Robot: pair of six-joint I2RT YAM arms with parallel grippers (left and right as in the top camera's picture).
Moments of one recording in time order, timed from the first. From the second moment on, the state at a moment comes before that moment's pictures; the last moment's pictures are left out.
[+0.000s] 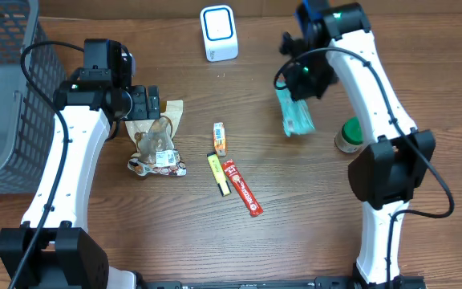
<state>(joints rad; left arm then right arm) -0.02 1.64 1.43 -0.90 -0.04 -0.10 0.23 2.23 2.23 -1.55 -0.15 -0.14</state>
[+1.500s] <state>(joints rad) -0.02 1.64 1.43 -0.90 -0.04 -0.10 0.13 2.24 1.84 -1.18 0.16 -0.06</state>
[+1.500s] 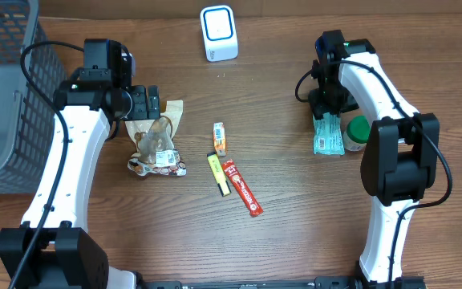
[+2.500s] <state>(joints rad) -0.02 1.64 1.43 -0.90 -0.04 -0.10 0.13 2.23 1.93 -1.29 0.13 0.26</state>
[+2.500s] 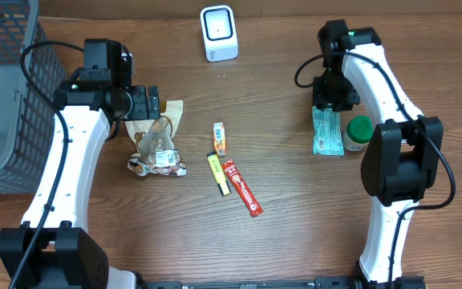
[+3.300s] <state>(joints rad) -0.02 1.64 1.43 -0.91 -0.04 -0.10 0.13 2.21 1.87 -1.23 0.00 0.25</state>
